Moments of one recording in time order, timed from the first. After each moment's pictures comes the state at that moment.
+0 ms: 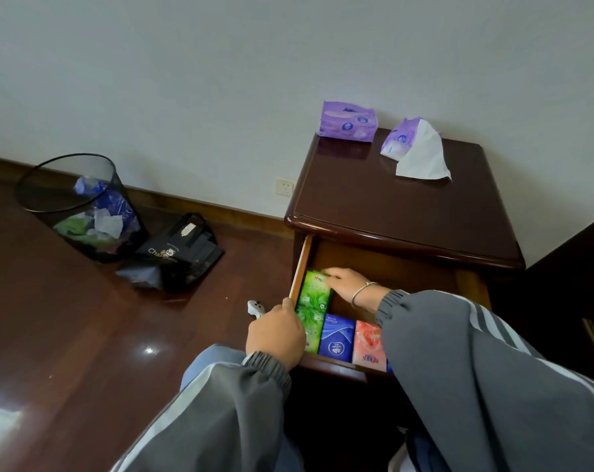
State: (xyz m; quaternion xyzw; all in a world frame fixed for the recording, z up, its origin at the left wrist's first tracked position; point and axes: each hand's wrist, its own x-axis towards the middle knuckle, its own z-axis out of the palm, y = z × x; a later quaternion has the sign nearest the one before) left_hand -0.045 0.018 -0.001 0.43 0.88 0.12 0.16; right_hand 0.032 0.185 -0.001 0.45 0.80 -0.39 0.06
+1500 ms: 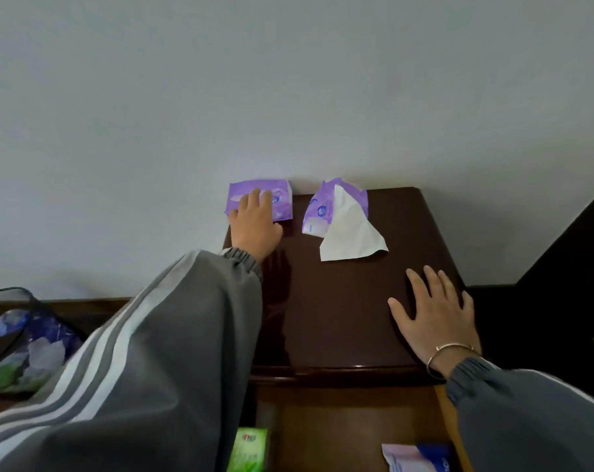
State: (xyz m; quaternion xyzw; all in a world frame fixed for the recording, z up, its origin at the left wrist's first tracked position) left_hand -0.119 0.396 0.128 0.56 0.82 0.12 -0.05; right_hand 0.181 0.360 0.045 0.65 0.76 -0.04 -0.07
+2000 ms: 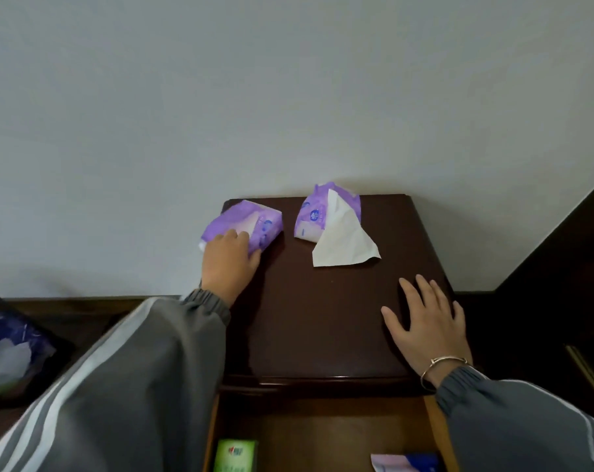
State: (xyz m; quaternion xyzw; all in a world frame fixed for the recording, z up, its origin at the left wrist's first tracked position) left_hand -0.143 0.353 0.097 0.58 0.81 0.09 -0.07; right_hand 0.181 0.357 0.052 0.64 0.76 -0.06 -0.07
